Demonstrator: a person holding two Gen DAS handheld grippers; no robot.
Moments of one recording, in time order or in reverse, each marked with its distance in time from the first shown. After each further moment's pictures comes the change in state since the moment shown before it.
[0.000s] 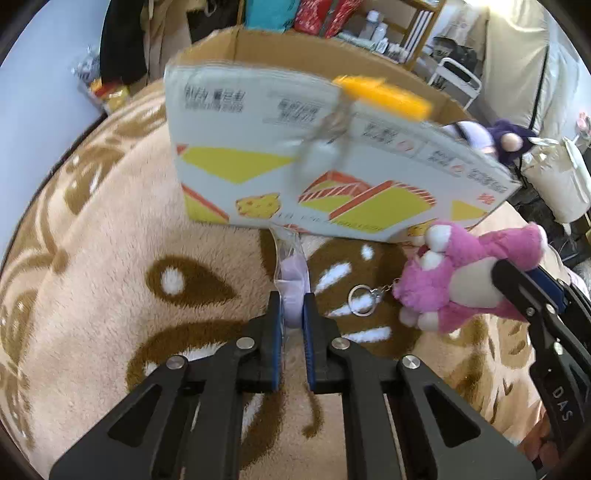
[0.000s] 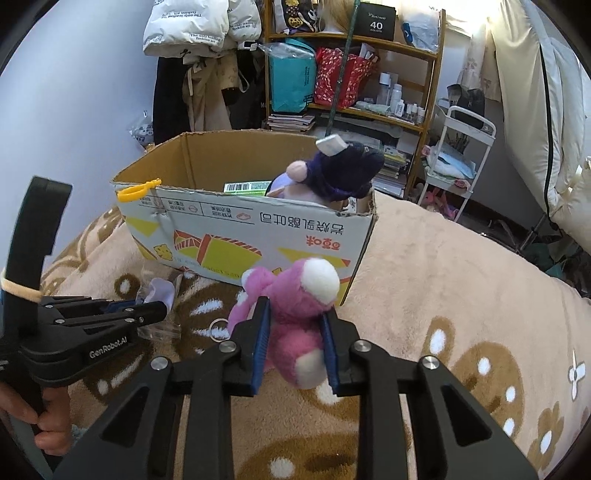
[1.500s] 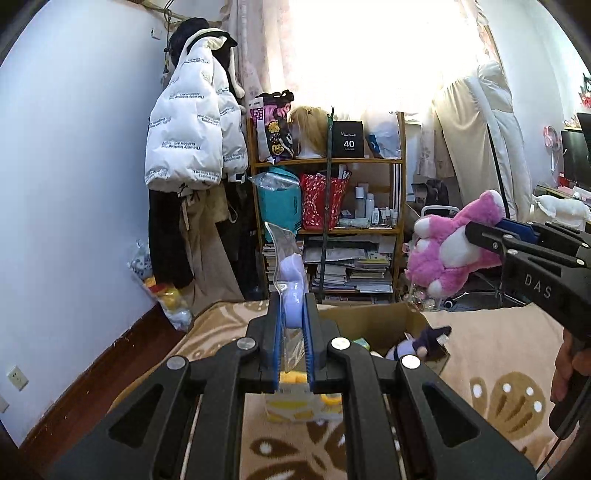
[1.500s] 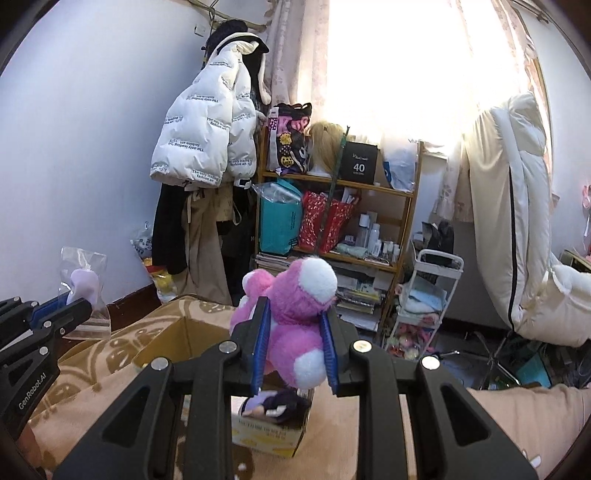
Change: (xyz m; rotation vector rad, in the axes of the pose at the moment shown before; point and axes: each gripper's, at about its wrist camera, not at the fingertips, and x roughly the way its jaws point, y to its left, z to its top) left arm -0.190 -0.059 0.047 0.197 -0.713 0.189; right arm -0.107 -0.014 0.117 -0.057 -0.471 -0.058
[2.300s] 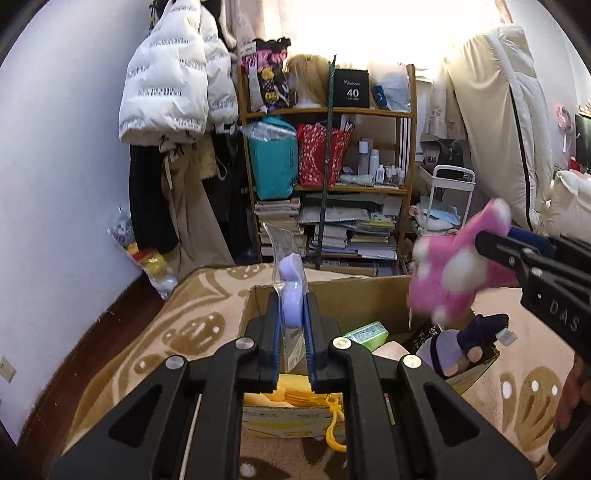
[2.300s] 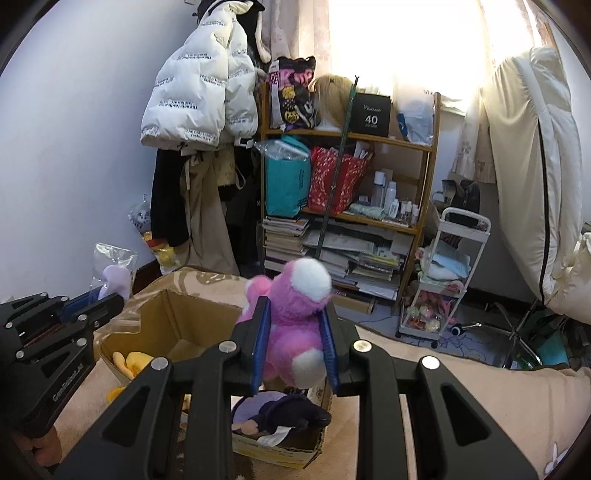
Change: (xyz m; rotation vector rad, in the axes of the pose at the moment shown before) left arm 0.111 -0.006 -0.029 -0.022 0.177 -0.017; right arm 0.088 -0.008 -0.043 0.058 0.146 0.056
